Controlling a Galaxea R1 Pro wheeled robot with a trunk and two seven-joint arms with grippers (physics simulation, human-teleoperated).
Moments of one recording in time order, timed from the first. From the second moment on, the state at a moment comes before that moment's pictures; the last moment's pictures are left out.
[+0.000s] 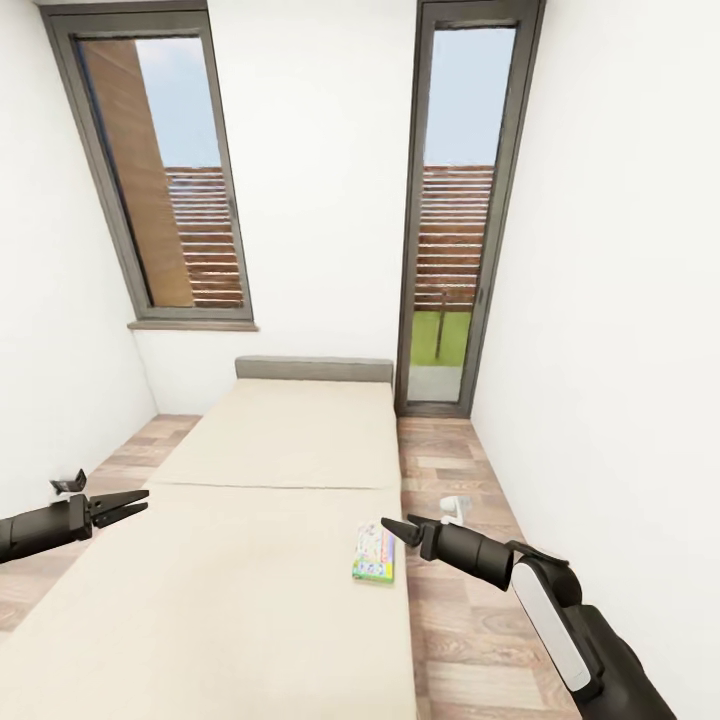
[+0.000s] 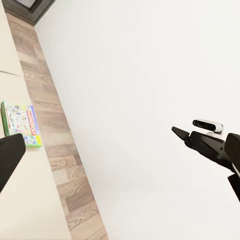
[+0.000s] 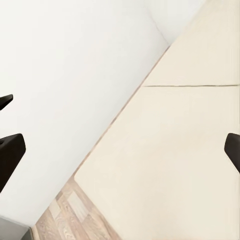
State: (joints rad) left arm -0.53 0.50 0.46 -1.01 -0.01 0.96 -1.57; right arm -0.35 -0.11 0.15 -1.35 -0.56 0.63 0.60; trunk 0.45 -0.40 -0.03
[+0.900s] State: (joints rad) left arm -0.53 0.50 0.46 -1.01 -0.01 0.96 -1.57; right arm -0.35 -0.11 0.15 -1.35 -0.56 0.63 0.59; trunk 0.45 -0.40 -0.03
